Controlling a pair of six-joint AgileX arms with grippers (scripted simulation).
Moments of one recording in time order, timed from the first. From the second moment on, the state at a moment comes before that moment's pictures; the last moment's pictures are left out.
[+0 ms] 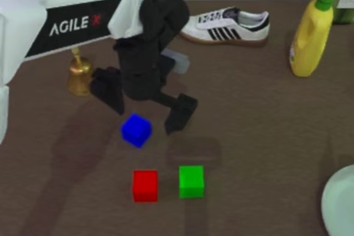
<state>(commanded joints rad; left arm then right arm) -0.57 2.14 1.65 -1.09 0.00 -0.08 0.01 0.00 0.00 0.00 0.00 0.00</state>
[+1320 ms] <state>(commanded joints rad) -0.48 2.29 1.51 -0.79 0.00 0.11 0.01 0.00 0.00 0.00 0.00 0.00</state>
